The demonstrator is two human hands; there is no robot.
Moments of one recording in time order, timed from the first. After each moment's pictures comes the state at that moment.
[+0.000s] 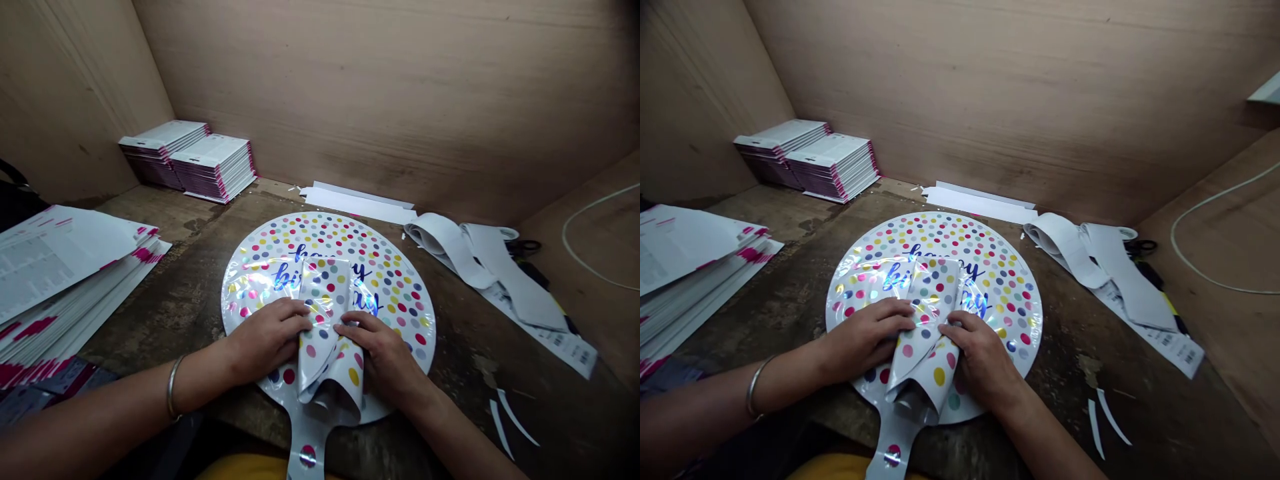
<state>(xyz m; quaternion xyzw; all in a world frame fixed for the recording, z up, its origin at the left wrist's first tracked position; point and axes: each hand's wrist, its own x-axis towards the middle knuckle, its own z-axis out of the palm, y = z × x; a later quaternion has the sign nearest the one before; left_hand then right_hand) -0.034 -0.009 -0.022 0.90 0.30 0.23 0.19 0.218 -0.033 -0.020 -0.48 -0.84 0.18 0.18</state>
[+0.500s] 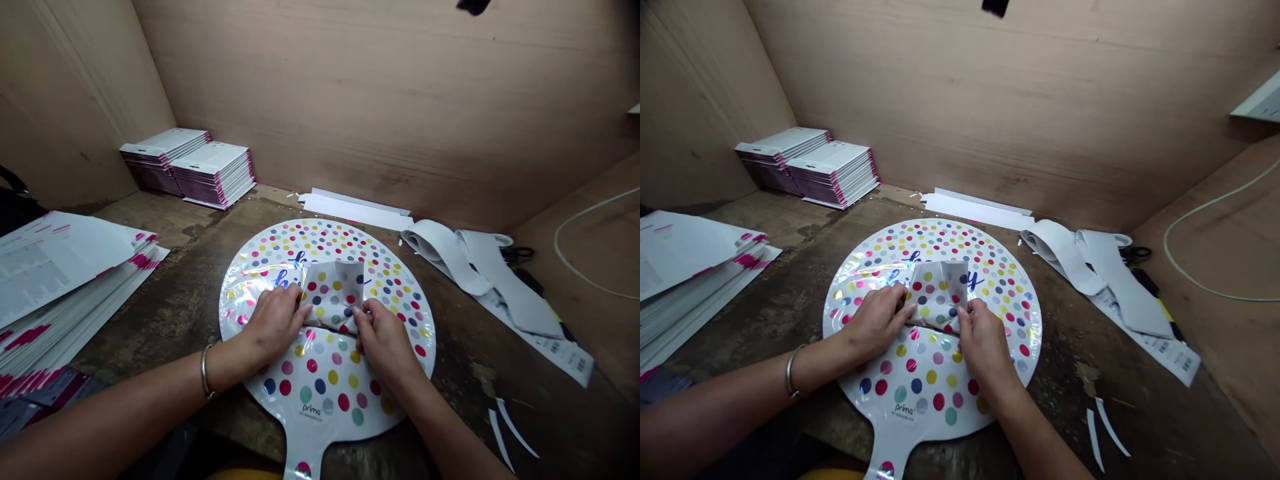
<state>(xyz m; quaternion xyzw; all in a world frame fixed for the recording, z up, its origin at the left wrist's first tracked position) -0.006 0.013 -0.025 0.80 0.54 0.21 0.15 0.197 -0.011 0.003 -0.70 -0.63 0.24 0.23</state>
